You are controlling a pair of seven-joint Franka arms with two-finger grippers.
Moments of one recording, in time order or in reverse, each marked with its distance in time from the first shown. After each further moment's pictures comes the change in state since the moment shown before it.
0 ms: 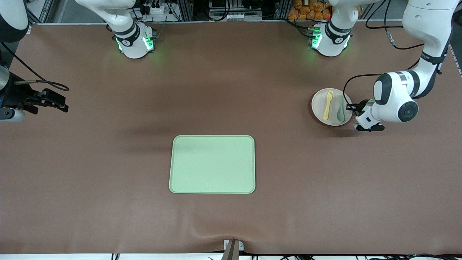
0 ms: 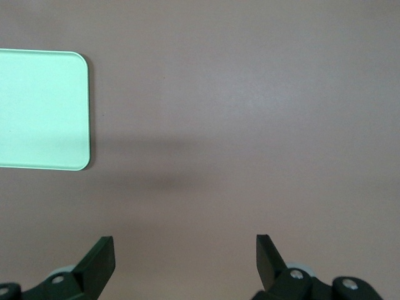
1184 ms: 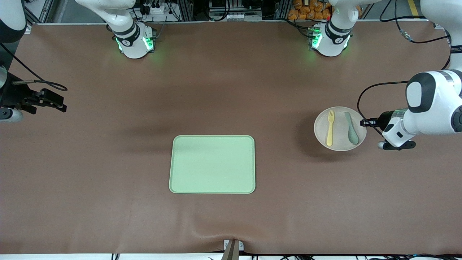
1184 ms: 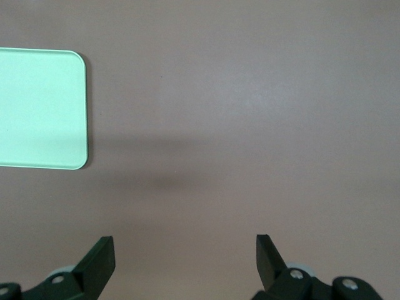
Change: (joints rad) left arm -0.040 -0.026 -0.027 0.459 -0.166 -0.342 -0.106; right arm -0.010 0.000 0.000 -0.001 0.000 -0.002 -0.012
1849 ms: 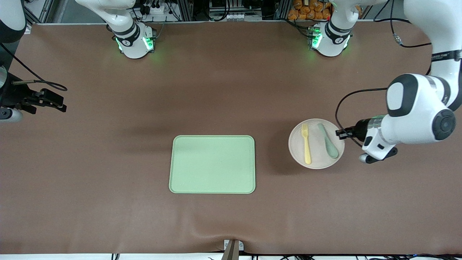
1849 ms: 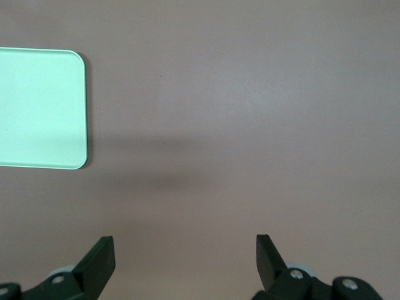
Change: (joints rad) left arm -0.182 0.091 -0.007 0.207 -0.112 -0.030 -0.388; right arm -0.001 0.000 0.000 0.000 0.000 -0.001 0.000
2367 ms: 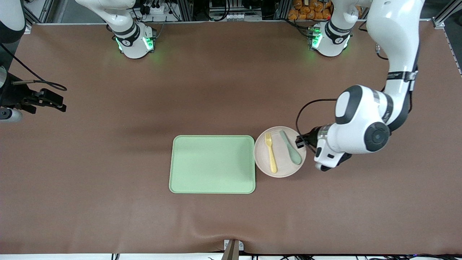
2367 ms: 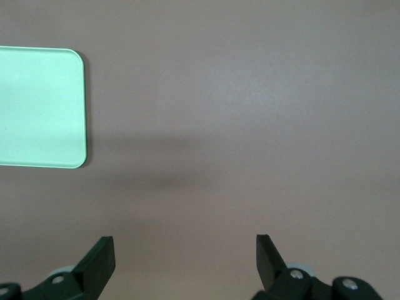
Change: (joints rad) left arm -0.200 0.169 -0.003 0.180 -0.038 0.051 -0.322; right arm -0.003 0.001 0.000 0.000 0.000 -0.004 0.000
